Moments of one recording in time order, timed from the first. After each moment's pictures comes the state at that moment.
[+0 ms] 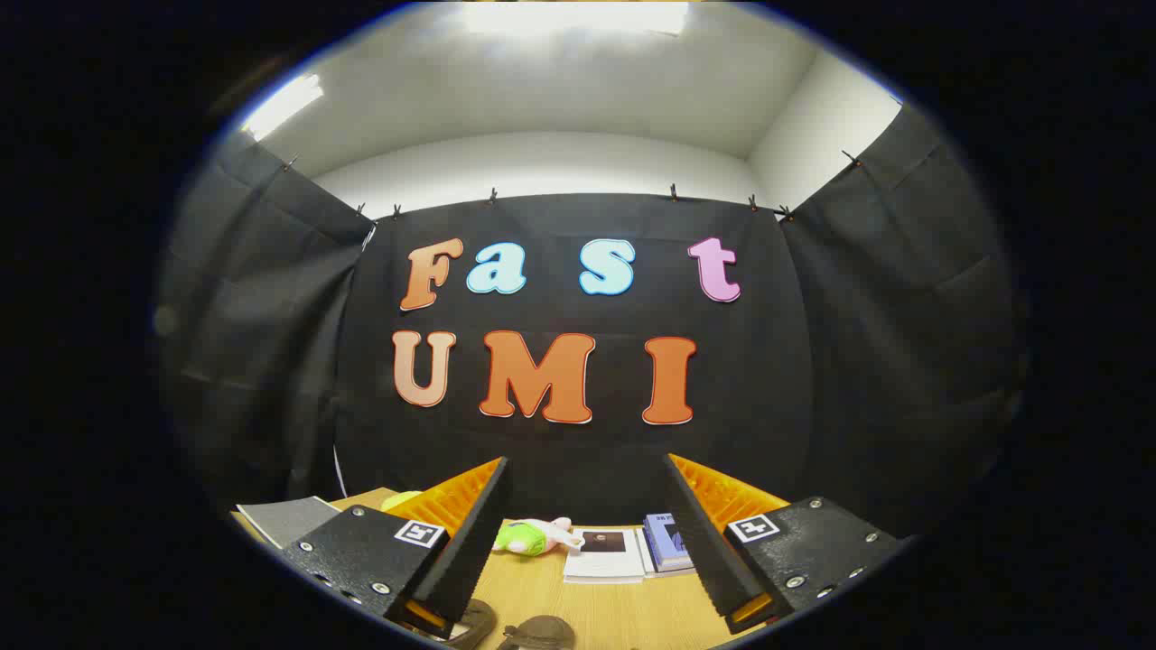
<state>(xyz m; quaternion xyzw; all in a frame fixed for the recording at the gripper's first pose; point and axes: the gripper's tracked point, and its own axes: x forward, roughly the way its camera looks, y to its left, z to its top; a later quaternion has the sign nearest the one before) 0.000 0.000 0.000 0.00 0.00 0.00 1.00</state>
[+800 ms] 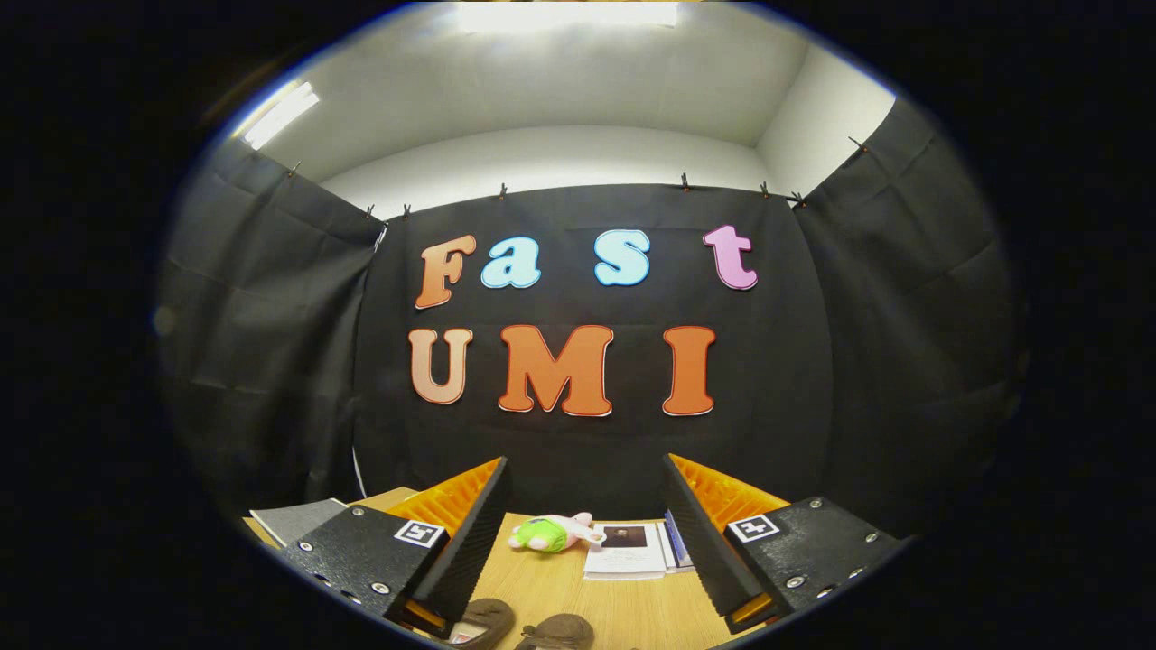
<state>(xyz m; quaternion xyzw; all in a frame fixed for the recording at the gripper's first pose) 0.005 0.015 -0.008 0.02 0.02 0.03 1.00</state>
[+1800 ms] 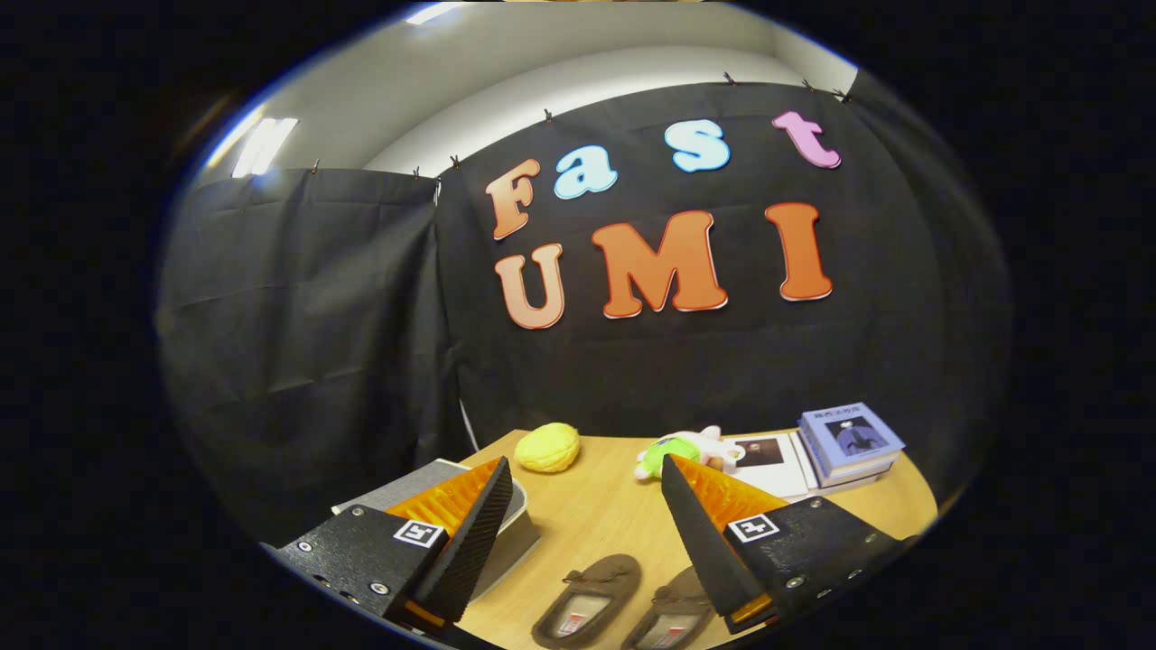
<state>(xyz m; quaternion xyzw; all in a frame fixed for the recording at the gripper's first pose) 0.002 0.149 -0.115 0.11 0.18 0.20 0.96</state>
